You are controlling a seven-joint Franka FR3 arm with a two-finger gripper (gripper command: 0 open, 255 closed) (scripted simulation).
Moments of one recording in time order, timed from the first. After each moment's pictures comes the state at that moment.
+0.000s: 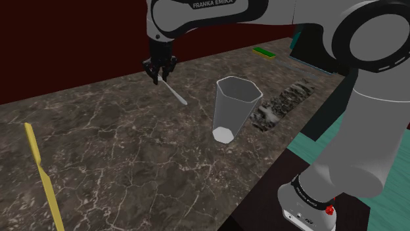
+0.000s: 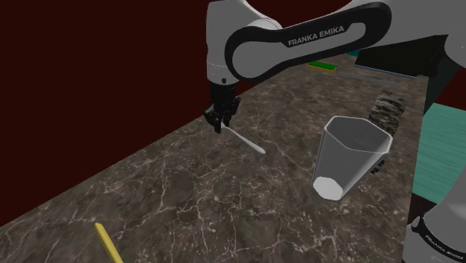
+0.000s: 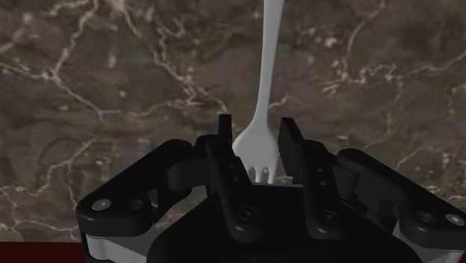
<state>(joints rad) 0.12 0.34 0.27 -1.55 -0.11 1.95 0.42</state>
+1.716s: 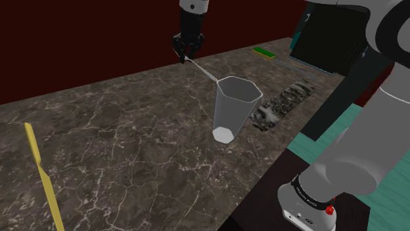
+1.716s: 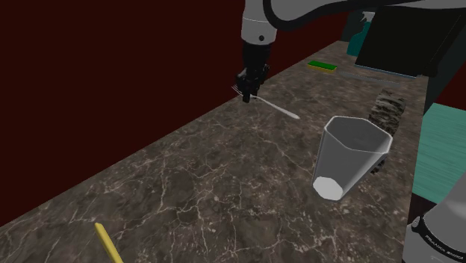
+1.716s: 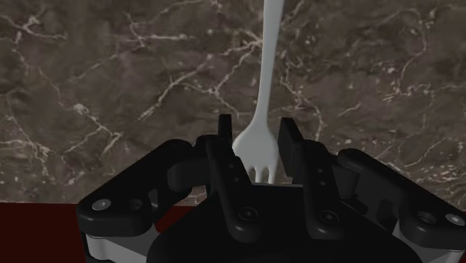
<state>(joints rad) 0.00 0.12 0.23 -1.63 -0.03 1.82 0.24</state>
